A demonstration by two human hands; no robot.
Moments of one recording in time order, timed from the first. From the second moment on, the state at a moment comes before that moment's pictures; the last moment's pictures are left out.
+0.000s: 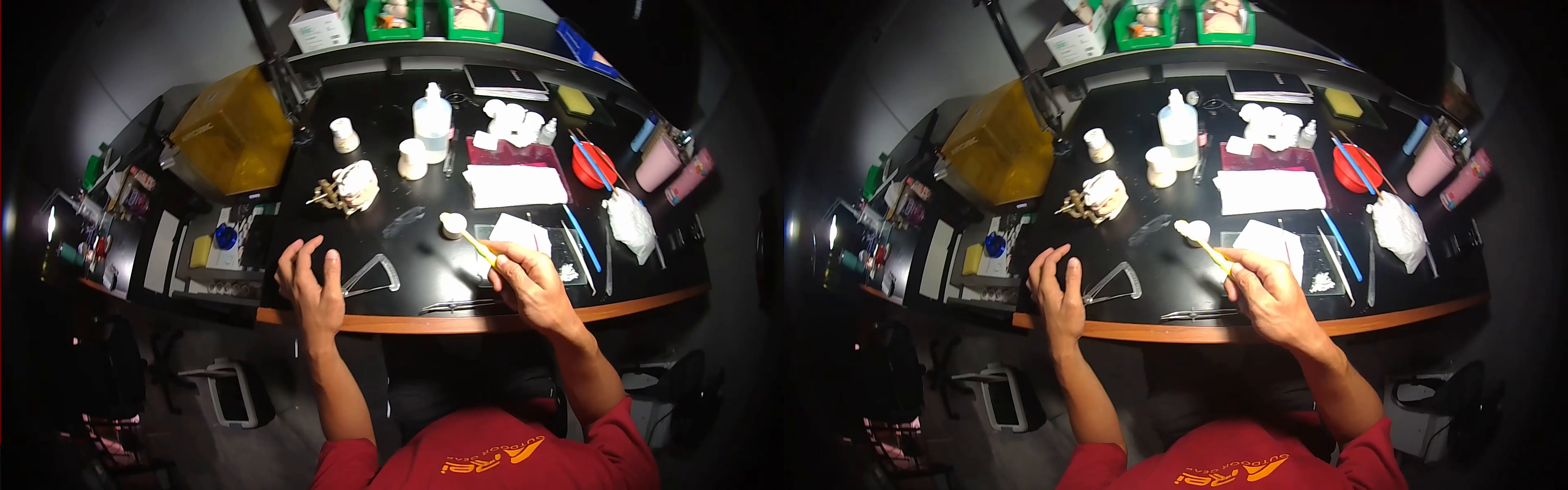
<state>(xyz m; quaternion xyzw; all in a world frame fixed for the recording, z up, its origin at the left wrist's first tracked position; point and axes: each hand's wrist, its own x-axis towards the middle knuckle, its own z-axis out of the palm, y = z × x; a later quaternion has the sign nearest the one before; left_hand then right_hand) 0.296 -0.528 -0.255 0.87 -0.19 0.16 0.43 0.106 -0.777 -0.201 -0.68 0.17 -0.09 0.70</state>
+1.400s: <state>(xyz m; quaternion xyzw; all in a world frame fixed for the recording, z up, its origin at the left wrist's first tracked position) 0.297 -0.528 -0.260 0.87 -0.21 0.14 0.43 0.040 -1.048 -0.198 -0.88 0.30 -0.36 0.09</state>
